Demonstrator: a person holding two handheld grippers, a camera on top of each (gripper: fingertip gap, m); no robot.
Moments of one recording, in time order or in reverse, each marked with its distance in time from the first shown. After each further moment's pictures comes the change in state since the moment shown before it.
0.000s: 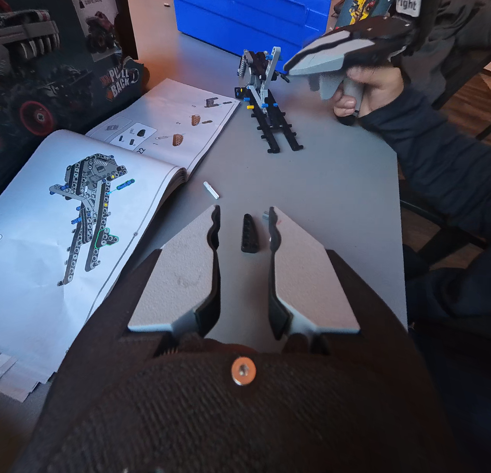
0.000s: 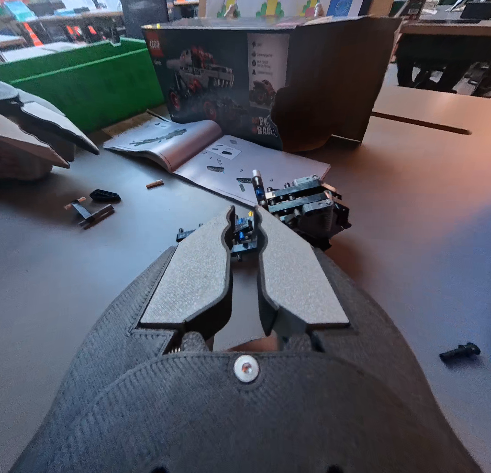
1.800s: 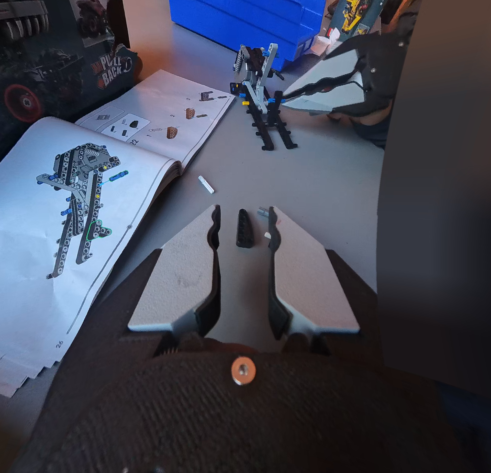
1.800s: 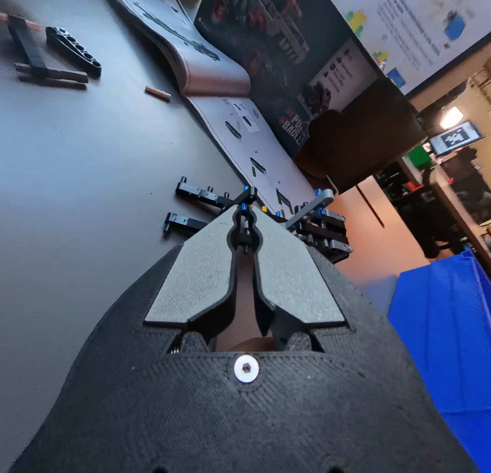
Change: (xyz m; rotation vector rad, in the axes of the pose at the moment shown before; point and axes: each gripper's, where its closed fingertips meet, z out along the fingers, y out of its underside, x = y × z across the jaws) left arm 0.002 0.003 -0.003 -0.011 0.032 -0.039; right arm -0.032 0.026 0.014 -0.124 0.105 -0.697
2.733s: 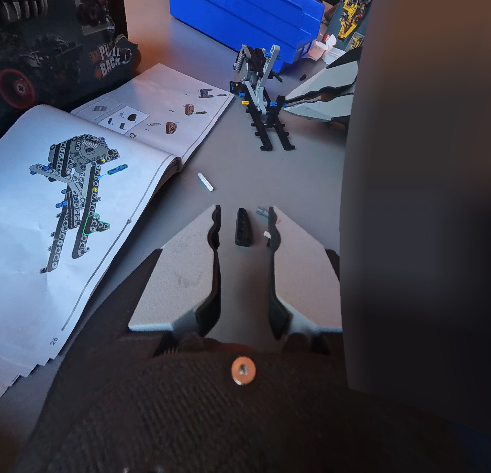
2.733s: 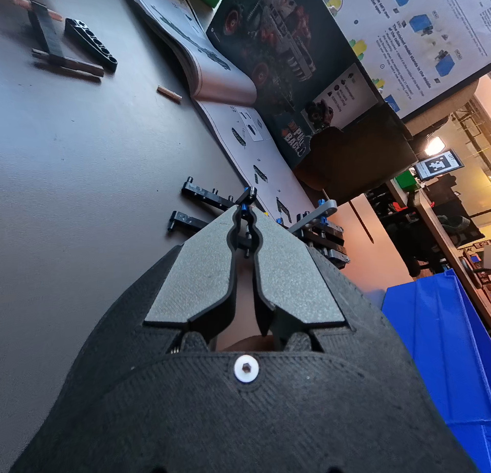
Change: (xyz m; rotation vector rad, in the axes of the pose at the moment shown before) left arm -0.002 0.001 -0.001 0.000 0.024 -0.050; right arm -0.005 -0.004 -0.001 0.039 0.004 -0.086
